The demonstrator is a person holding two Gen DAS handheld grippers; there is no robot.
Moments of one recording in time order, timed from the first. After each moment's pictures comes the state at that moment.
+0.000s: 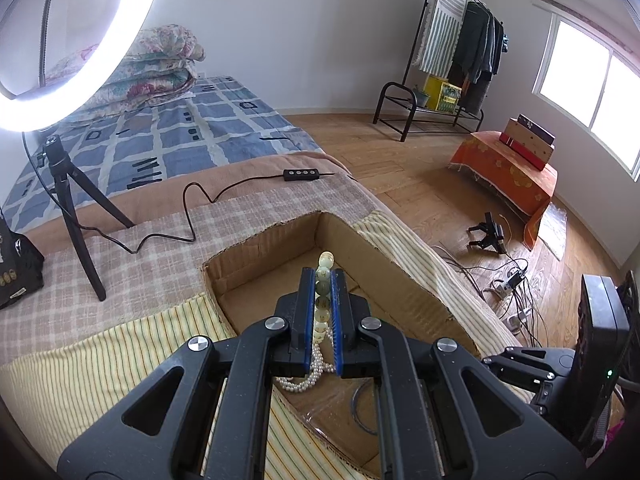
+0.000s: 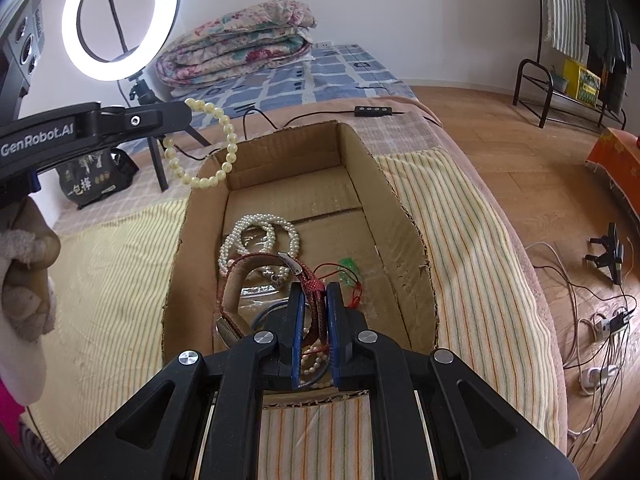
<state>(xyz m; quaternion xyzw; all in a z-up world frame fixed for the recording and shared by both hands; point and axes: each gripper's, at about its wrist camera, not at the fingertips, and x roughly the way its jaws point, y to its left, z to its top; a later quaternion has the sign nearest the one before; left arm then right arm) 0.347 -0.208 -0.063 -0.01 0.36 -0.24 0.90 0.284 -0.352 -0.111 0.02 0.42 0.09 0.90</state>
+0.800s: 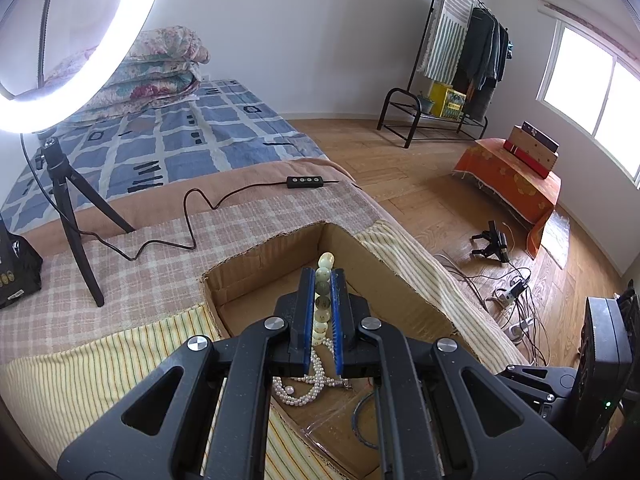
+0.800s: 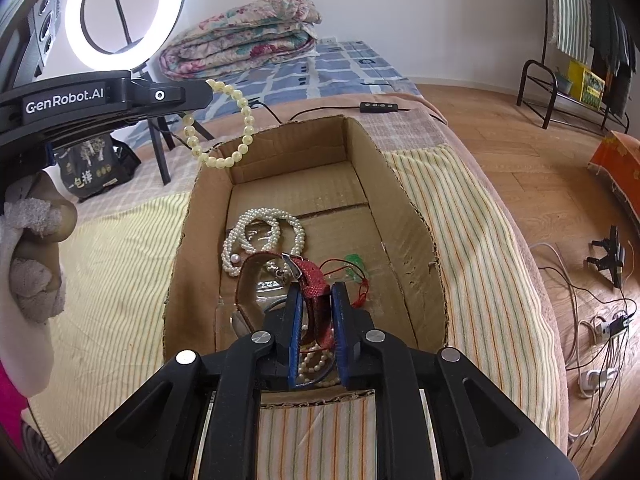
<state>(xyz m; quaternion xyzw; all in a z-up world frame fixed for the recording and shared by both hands) 0.363 -0.210 -0.065 -0.01 0.35 -0.23 0.91 0.285 -0.346 -0.113 0.02 0.43 0.09 0.90</state>
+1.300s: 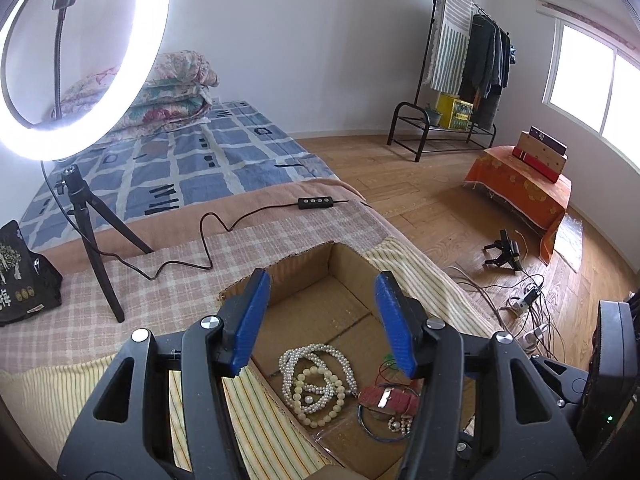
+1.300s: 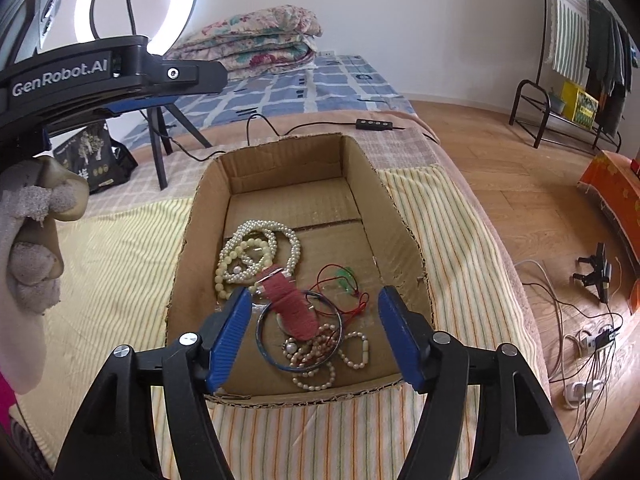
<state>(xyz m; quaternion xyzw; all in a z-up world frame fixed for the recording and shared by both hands) 0.344 -0.208 -0.045 0.00 0.31 -0.21 0.93 0.279 -0.341 -0.102 -0.01 0.41 0.07 0.91</state>
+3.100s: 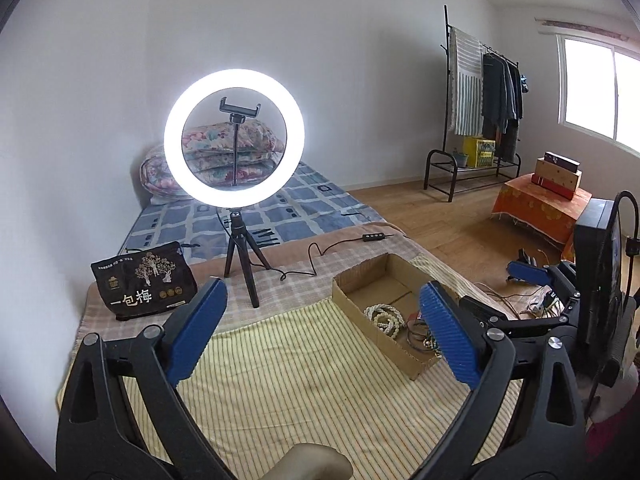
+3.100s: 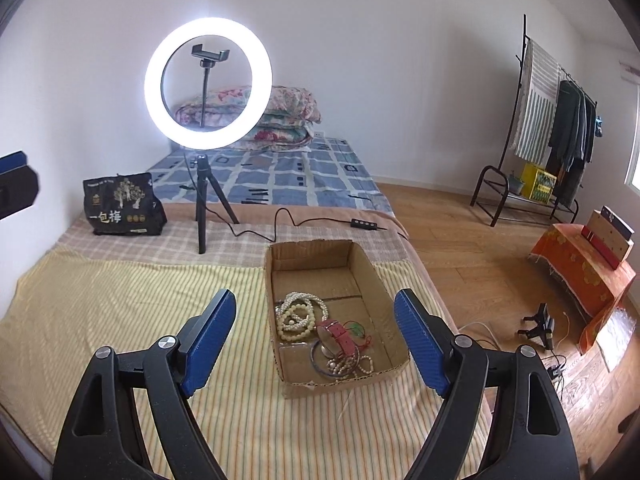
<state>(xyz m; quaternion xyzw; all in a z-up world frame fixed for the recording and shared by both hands) 0.129 -0.065 0.066 0.03 0.21 -0.13 0.97 0.177 -0.260 0.015 -0.08 0.28 0.02 0.96</state>
